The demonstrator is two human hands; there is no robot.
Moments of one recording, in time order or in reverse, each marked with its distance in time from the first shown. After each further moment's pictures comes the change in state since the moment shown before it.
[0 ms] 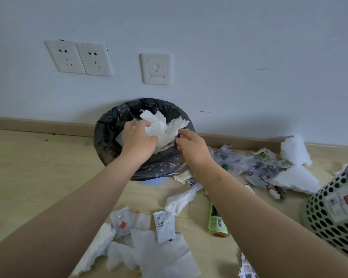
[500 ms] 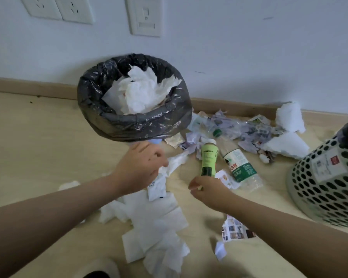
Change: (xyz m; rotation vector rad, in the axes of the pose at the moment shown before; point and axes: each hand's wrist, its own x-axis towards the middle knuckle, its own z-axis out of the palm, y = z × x) left_hand -0.096 -0.082 0.035 0.465 -0.208 0.998; right_hand -0.073 0.140 -0.067 -0.880 -0.368 0.086
